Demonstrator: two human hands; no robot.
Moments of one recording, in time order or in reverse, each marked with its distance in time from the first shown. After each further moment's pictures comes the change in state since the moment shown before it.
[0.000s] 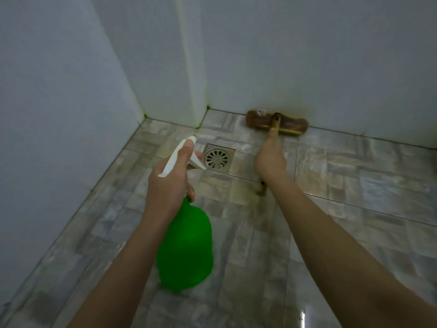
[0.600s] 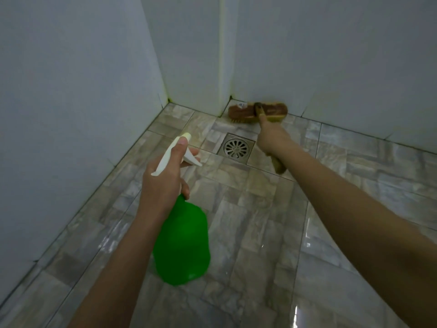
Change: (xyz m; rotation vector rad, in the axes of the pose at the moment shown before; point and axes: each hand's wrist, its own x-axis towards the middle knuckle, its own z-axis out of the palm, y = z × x) left_hand -0.017 -0.019 -0.052 -0.058 0.126 0.021; right_hand -0.005 -0.062 -0.003 -0.311 -0.268 -0.315
